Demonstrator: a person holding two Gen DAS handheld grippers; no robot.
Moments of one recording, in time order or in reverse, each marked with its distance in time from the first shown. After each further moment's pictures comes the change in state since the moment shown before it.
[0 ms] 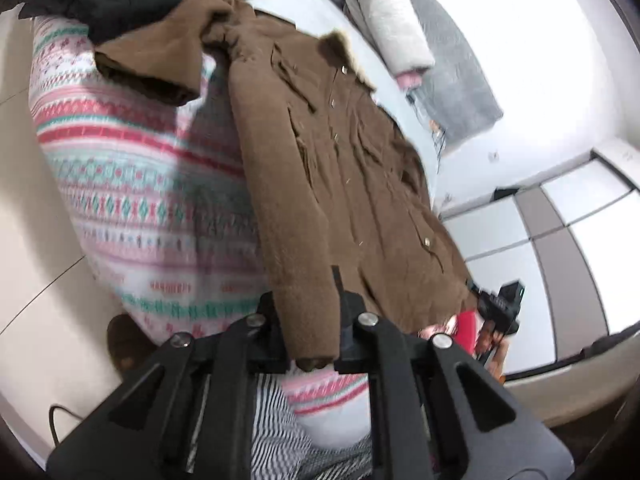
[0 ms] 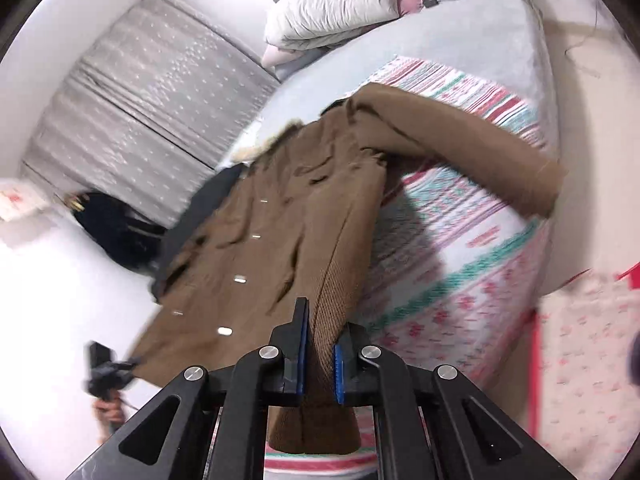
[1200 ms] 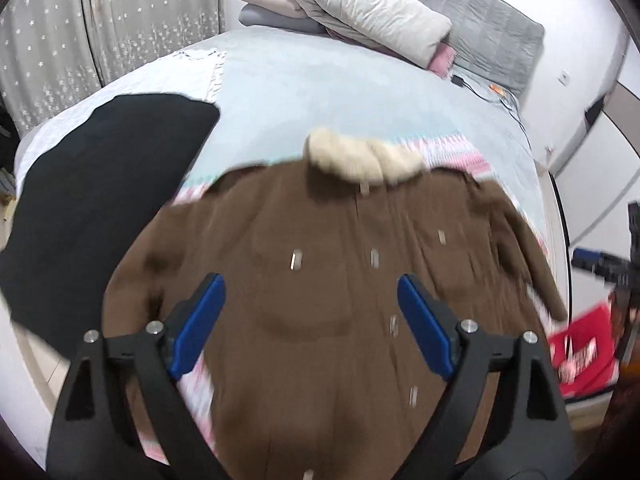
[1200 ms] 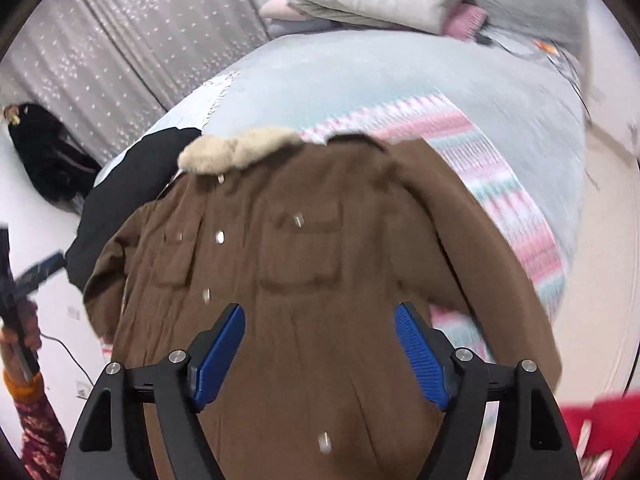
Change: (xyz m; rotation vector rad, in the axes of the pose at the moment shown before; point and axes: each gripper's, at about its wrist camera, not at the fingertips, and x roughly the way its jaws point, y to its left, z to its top) left arm 0.141 -0.164 0.289 0.453 -0.138 0.486; right arm 0.153 0.136 0.180 -0.284 0.138 -0.314
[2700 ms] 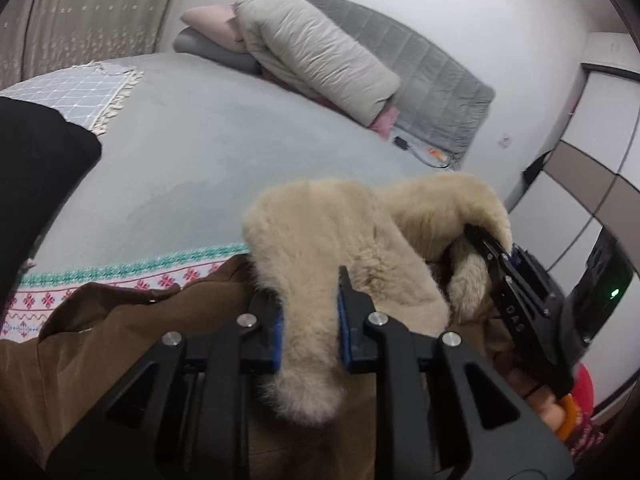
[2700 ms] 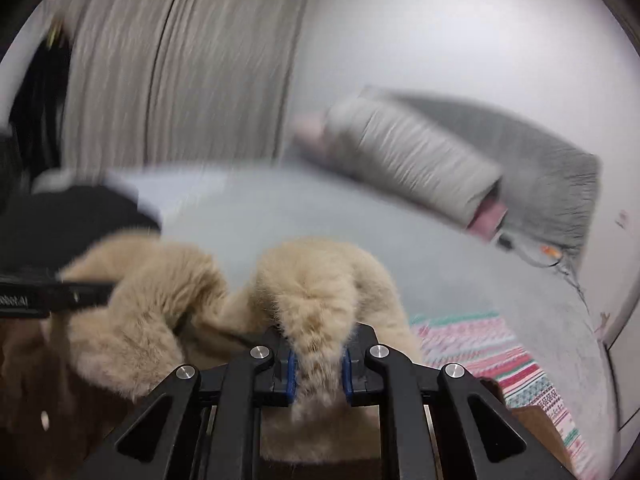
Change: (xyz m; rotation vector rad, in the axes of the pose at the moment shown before) left arm 0.187 0.040 0.068 -0.037 -0.216 -0.396; right arm 0.184 0.132 0.098 -0.294 -0.724 -0.288
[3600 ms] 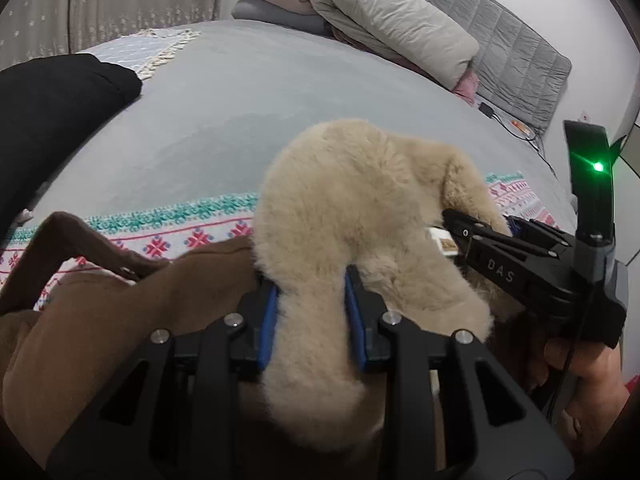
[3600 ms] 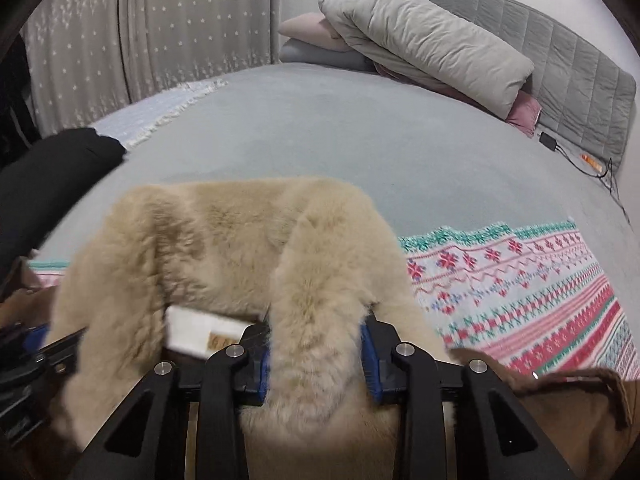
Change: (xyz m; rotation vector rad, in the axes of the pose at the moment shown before) left arm 0.096 0.032 -0.045 -0.040 0.069 0.308; right arm 0.185 0.029 -0.050 0.036 0.502 0.071
